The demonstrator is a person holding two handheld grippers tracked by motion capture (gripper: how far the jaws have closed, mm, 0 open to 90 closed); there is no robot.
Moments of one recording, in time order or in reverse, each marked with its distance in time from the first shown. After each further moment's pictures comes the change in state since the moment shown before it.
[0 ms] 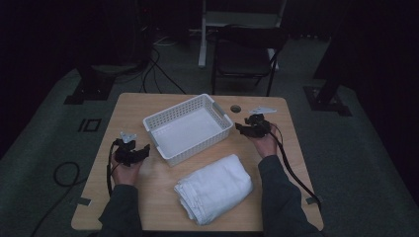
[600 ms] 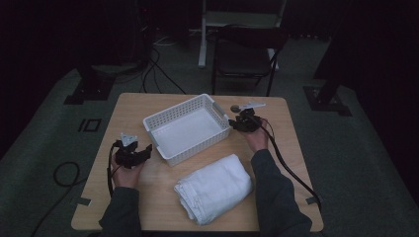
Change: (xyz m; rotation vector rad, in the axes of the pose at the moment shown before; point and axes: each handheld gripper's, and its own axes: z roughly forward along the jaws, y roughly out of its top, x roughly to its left) left arm -0.012 0.003 -0.023 -0.067 -0.052 -0.005; right arm 0.006 0.016 0.034 0.054 0.024 0.008
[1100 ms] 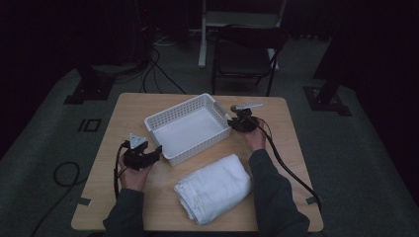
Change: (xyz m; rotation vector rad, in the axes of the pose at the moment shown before) left arm -0.034 0.006 -0.007 -0.017 -0.095 0.050; right arm 0.005 0.000 0.008 0.020 0.007 0.004
